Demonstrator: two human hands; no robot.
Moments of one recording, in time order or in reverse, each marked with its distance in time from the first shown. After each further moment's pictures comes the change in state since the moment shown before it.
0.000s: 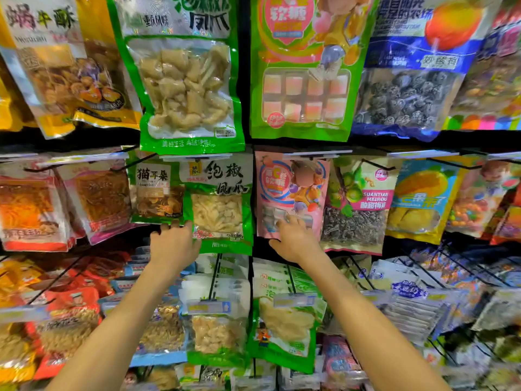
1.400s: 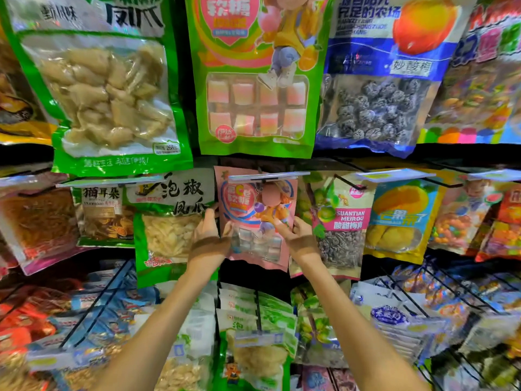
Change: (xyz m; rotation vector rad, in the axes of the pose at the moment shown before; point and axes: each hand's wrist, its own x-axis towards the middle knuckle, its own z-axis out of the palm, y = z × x) left_hand 0.055 0.160 -0.016 -0.950 0.170 -0.092; right_hand 0.051 0.088 -0.008 1.098 0.340 0.190
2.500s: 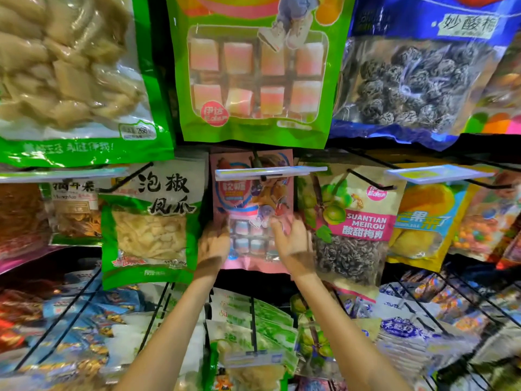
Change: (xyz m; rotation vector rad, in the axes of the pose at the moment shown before) left_hand 0.040 -0.028 0.071 -0.247 -0.094 -0.213; right_hand 0.017 0.020 0.020 -0.239 0.078 -0.022
